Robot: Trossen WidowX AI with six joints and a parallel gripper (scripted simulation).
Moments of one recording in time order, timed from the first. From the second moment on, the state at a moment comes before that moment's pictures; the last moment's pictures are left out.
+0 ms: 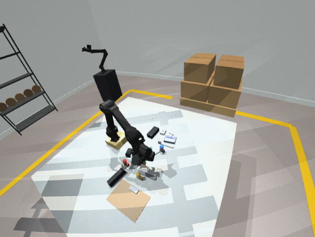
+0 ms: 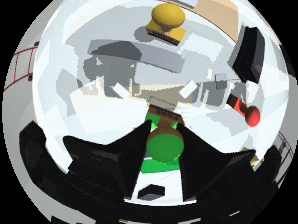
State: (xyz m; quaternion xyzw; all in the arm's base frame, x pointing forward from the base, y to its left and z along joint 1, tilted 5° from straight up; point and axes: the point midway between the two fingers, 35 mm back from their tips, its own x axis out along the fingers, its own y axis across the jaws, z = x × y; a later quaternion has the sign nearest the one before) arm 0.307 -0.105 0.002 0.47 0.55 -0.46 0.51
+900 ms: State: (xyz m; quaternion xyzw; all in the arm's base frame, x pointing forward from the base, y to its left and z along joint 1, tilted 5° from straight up) arm 0.306 -0.104 -0.012 0.47 0.55 -0.46 0.51
